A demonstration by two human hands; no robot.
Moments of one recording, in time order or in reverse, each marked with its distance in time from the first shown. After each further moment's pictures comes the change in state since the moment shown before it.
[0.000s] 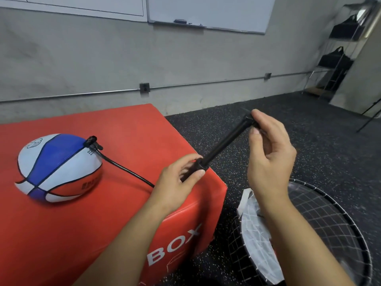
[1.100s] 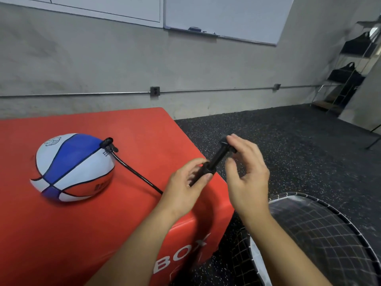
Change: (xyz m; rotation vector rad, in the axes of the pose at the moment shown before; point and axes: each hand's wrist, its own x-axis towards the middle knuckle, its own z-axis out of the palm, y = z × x) left_hand 0.004 -0.003 -0.008 -0.125 0.089 -0.041; right_hand -0.034 0.010 0.048 -0.094 -0.230 -0.023
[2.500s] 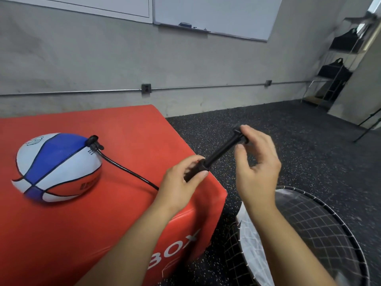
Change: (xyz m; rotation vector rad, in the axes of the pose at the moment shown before) left_hand 0.008 -0.010 0.016 0.156 0.014 0.077; right_hand 0.014 0.004 -0.033 -0.041 0.166 0.022
